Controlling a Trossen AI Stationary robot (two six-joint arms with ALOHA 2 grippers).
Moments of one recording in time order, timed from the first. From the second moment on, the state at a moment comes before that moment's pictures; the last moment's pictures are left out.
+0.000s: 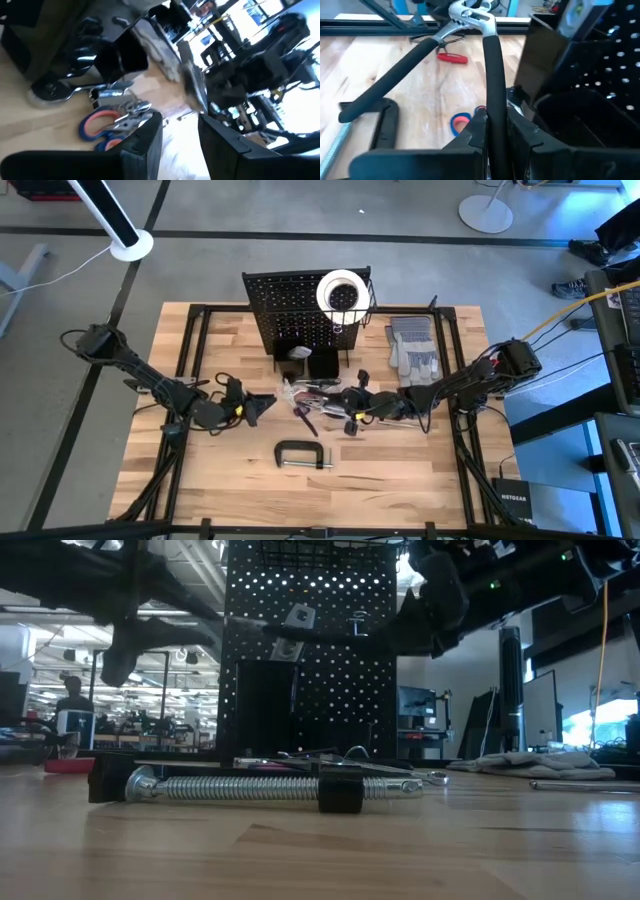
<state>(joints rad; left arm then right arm) -0.51 1.16 0.30 0.59 -0.89 -1.09 0.25 1.56 0.67 0.53 0.49 0.09</state>
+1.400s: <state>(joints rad) -0.35 1.36 0.38 0.82 -0.81 -0.92 0.25 1.61 0.67 0.65 0.45 0.10</state>
